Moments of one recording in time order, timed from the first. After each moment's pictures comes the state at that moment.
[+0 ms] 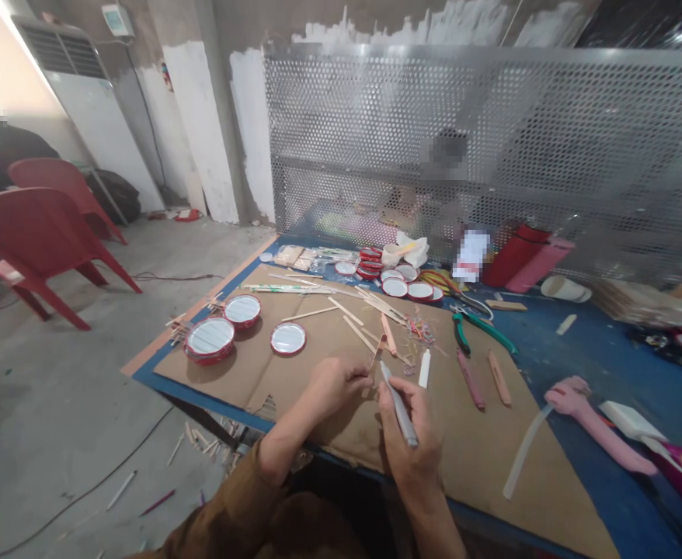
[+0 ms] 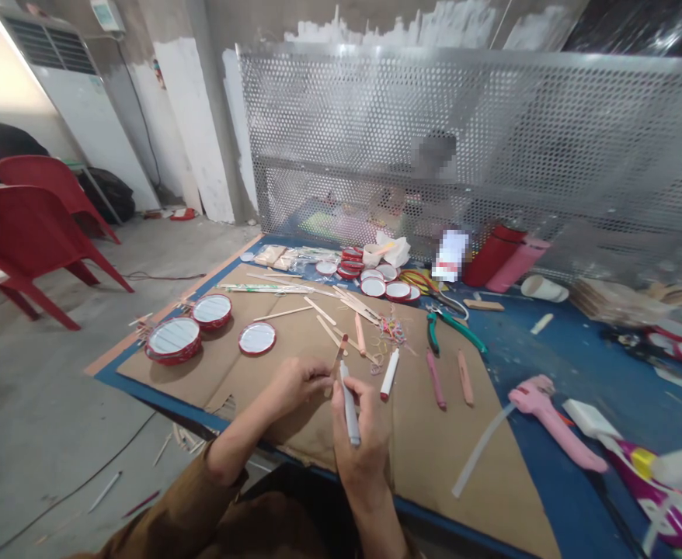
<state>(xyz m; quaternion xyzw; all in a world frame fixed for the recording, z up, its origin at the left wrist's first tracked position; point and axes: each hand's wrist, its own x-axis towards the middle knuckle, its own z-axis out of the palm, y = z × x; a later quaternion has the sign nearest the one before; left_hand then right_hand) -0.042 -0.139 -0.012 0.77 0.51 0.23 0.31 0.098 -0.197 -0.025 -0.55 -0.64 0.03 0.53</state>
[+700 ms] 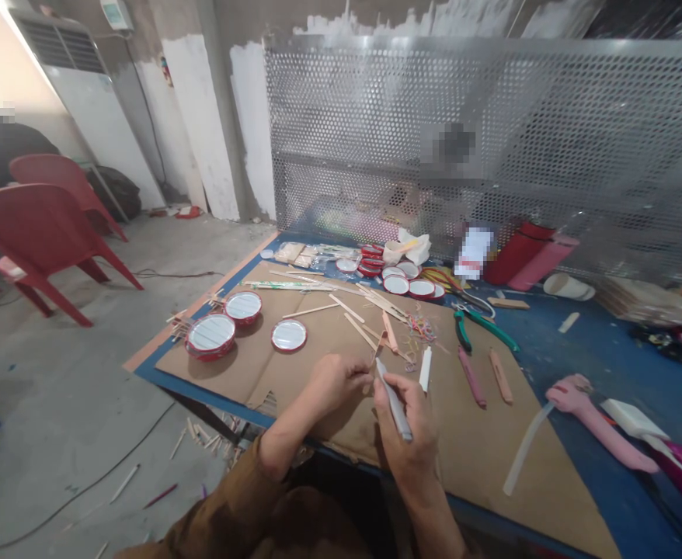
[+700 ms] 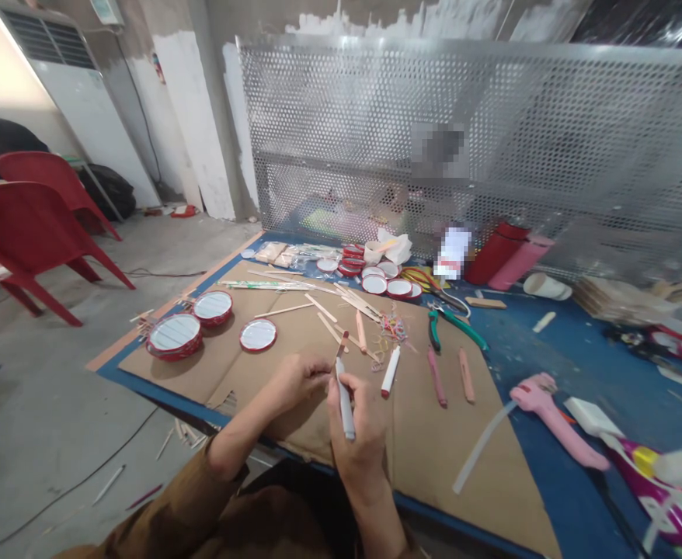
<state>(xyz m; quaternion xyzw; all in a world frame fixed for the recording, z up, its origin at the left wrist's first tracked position) -0.042 -0.137 -0.016 0.78 0.50 0.24 0.29 0.097 -0.194 -0.021 -0.52 -0.68 0.00 0.51</state>
